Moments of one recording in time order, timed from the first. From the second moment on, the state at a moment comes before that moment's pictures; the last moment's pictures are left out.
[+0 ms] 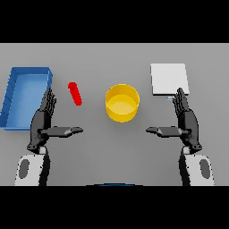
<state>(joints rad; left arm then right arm) 0.00 0.00 0.00 -1.57 0.00 0.00 0.00 0.00 0.00 0.00 -1.57 0.00 0.00 0.00</state>
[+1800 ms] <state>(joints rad) -0.41 0.03 0.03 -1.01 -0.21 0.11 -0.20 0.09 -0.04 0.13 -1.68 0.23 -0.04 -0.11</state>
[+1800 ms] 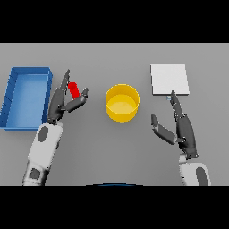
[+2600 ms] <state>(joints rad) -0.58 -0.02 0.11 -0.75 -0.21 0.20 -0.37 0.09 -0.05 0.11 -1.69 0.22 -0.05 -0.10</state>
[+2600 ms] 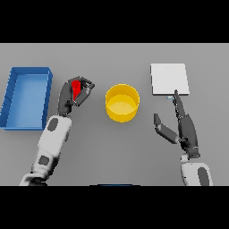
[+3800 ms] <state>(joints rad) -0.75 0.22 -0.34 -0.99 -0.65 0.05 -0.03 0.08 -0.05 0.13 -1.69 0.27 -0.06 -0.14</state>
